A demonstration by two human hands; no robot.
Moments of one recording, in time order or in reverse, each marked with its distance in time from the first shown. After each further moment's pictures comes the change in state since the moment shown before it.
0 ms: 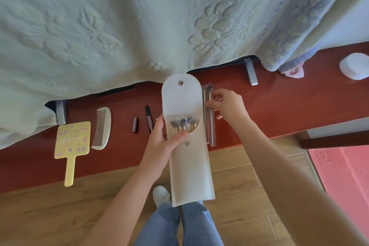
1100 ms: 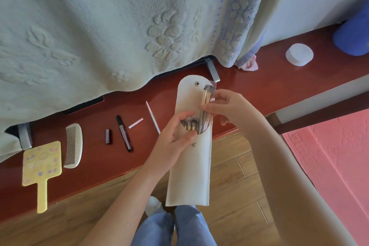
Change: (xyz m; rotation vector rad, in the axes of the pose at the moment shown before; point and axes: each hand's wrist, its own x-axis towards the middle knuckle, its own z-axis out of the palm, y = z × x) left_hand -0.004 0.019 0.064 0.303 -0.334 0.165; right_hand -0.088 -0.005 -0.086 0.415 -0.133 0.084
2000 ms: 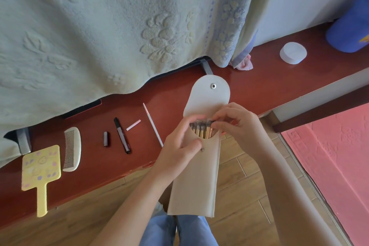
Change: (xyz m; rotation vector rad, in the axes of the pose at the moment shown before) left_hand -0.016 0.025 0.018 0.090 -0.065 -0.008; right_hand -0.046 0.025 -0.001 -0.237 0.193 -0.345
